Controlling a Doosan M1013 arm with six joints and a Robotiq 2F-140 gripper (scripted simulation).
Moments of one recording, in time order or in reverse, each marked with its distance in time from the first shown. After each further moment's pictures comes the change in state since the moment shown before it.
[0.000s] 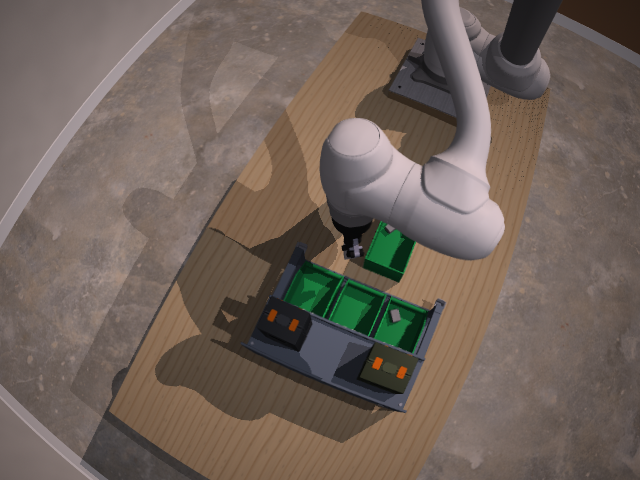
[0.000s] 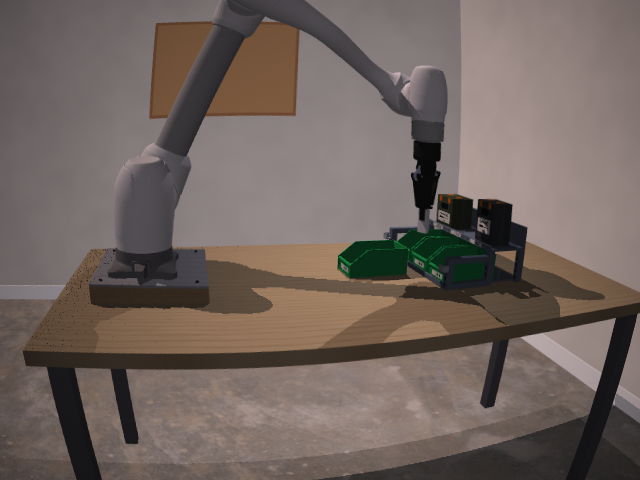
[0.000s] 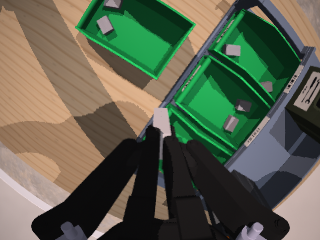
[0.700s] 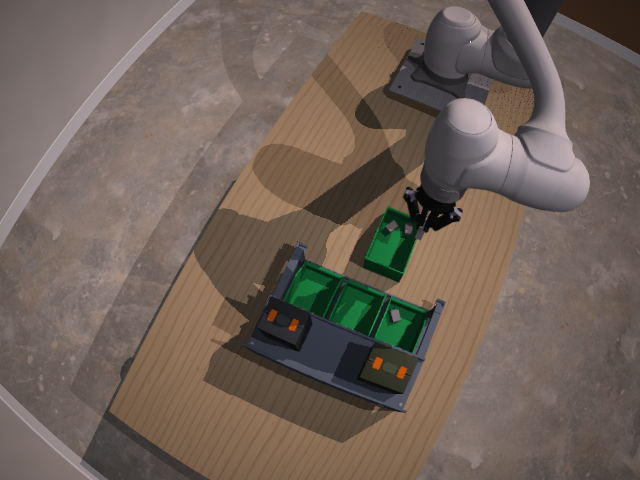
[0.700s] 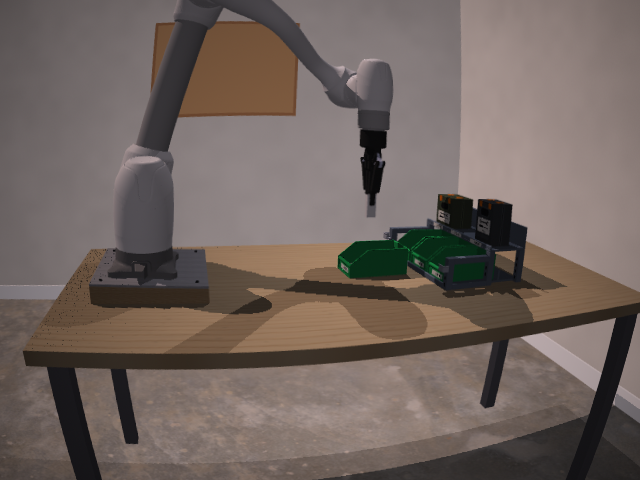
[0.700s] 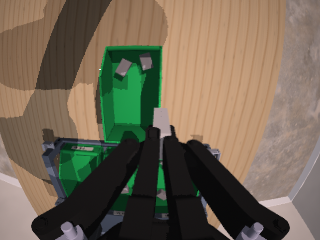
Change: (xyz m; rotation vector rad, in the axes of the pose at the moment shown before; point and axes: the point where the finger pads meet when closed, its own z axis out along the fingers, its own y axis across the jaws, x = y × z) arm 0.166 -0.019 -0.017 0.026 0.000 -1.011
